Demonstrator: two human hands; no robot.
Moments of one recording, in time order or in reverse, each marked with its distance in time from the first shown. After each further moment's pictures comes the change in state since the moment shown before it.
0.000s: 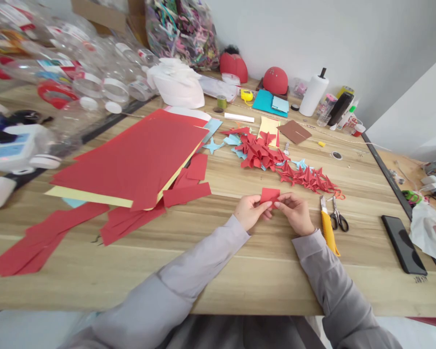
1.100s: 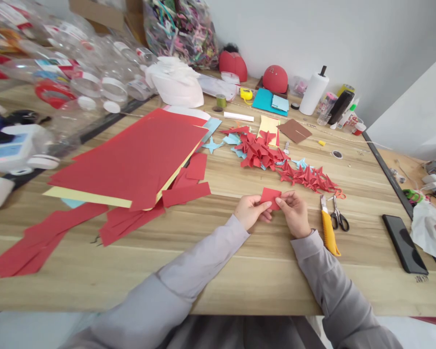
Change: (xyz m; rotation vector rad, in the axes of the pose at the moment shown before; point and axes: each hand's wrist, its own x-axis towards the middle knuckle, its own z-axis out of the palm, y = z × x) left_hand -0.001 0.000 0.001 -0.031 -0.001 -0.119; right_hand -0.002 0.004 0.012 0.059 0.179 0.043
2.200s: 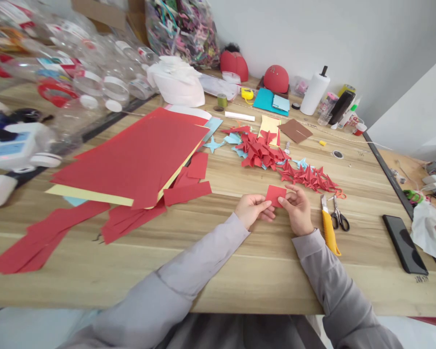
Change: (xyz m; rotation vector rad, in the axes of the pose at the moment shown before) left_hand -0.001 0.004 0.001 -0.088 0.000 -0.048; right_hand 0.002 -0.006 -0.003 0.002 -0.010 -0.059
